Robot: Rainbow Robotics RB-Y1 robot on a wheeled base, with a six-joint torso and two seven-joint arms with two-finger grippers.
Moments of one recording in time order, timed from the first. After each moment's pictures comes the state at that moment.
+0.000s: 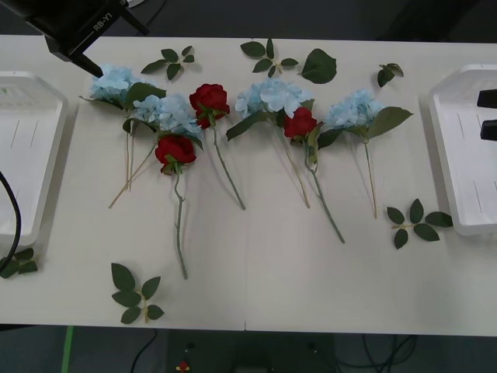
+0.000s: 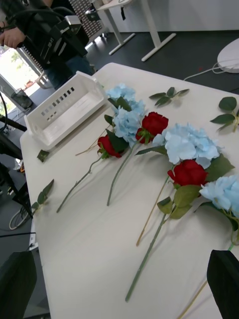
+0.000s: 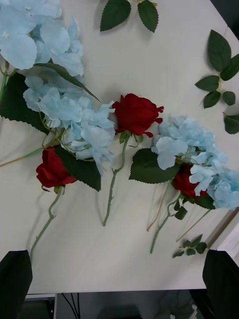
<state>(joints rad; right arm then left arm) -0.17 -1.34 0.04 -1.52 -2.52 1.17 2.72 -1.15 0.64 -0.01 -1.14 0.96 1.77 -0.81</state>
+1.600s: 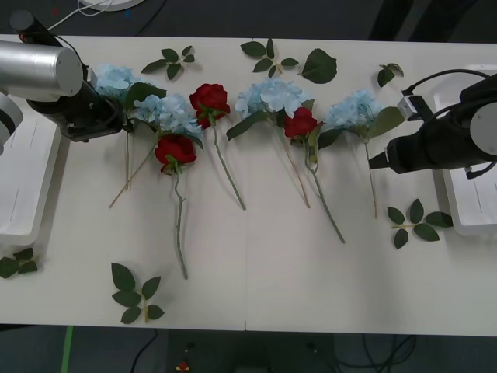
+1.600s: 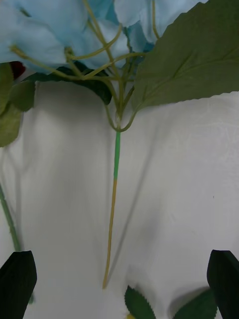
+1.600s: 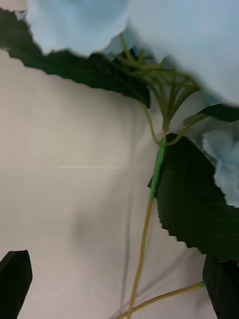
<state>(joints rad) -0.68 -1.02 0.64 -1.43 -1.22 0.95 1.43 -0.97 0.64 -0.40 -0.81 0.79 1.16 -1.22</state>
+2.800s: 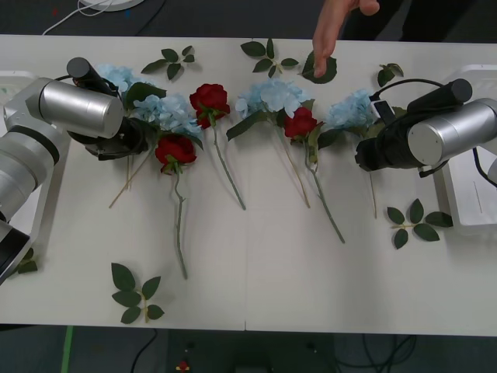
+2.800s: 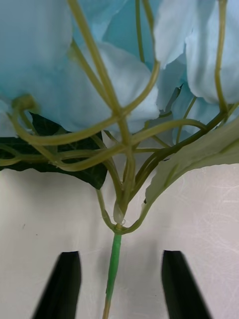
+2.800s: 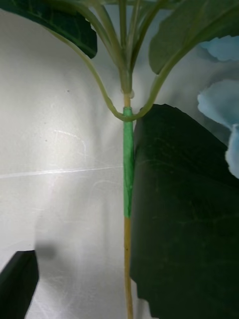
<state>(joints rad) -0.82 -0.81 0.81 -1.12 -1.04 0.78 1.43 -0.94 0.52 -0.49 -0.72 0.63 0.96 -1.22</state>
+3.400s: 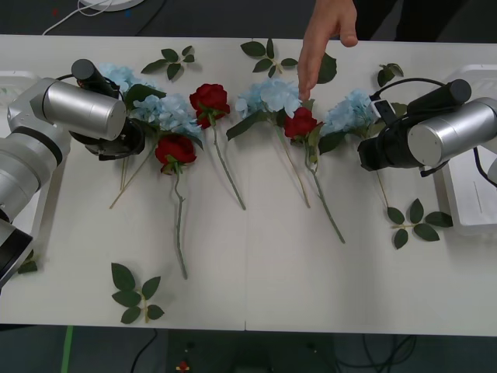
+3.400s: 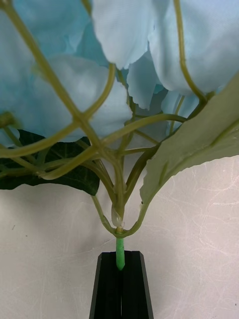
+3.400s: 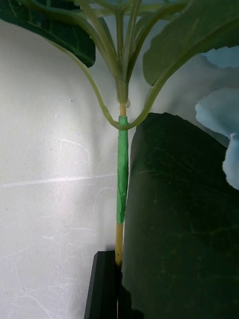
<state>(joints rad) -0.82 -0.81 0.81 -1.12 -1.01 0.77 1.43 -0.94 0.51 -0.49 -0.72 0.58 0.95 -1.22</state>
